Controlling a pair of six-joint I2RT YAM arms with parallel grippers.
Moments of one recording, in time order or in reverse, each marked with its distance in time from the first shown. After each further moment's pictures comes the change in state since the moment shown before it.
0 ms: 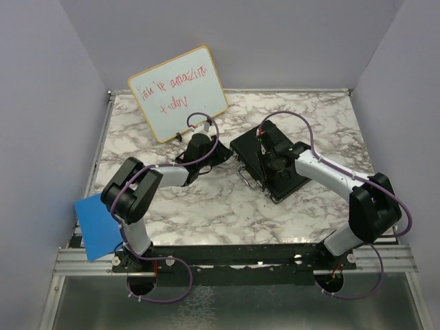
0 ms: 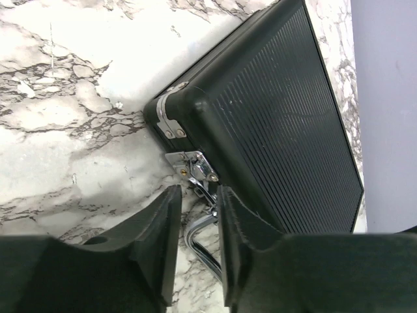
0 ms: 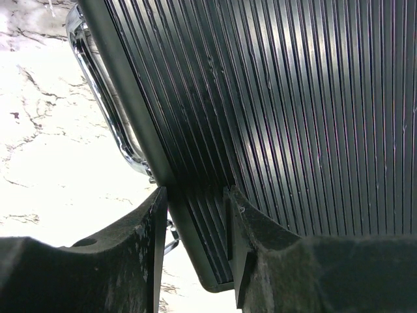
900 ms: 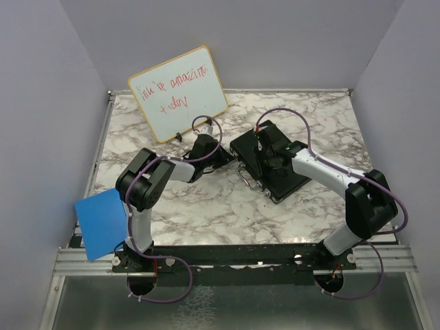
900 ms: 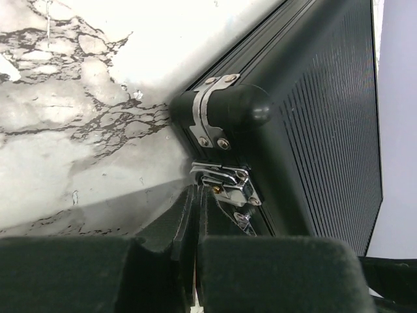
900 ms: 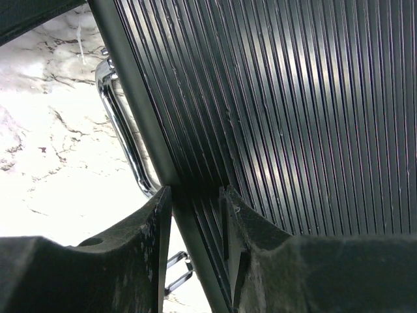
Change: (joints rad) left arm 0.011 0.182 0.076 0.016 0.073 -0.082; right arm 0.005 0.037 0.010 0.088 0.000 0.001
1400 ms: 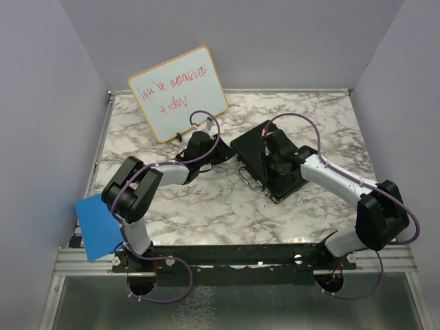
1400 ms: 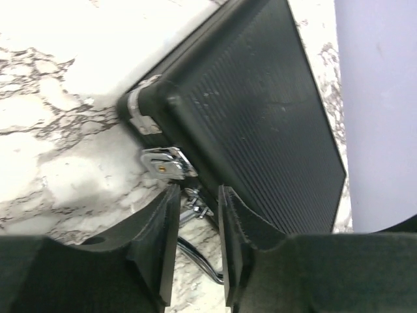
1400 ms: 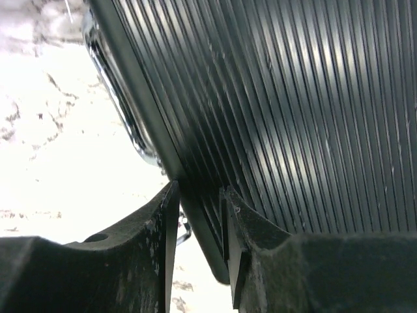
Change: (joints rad) left arm -0.006 -0.151 -0.048 -0.014 0.007 0.066; right arm 0.000 -0.117 -0.058 -0.039 -0.007 0.058
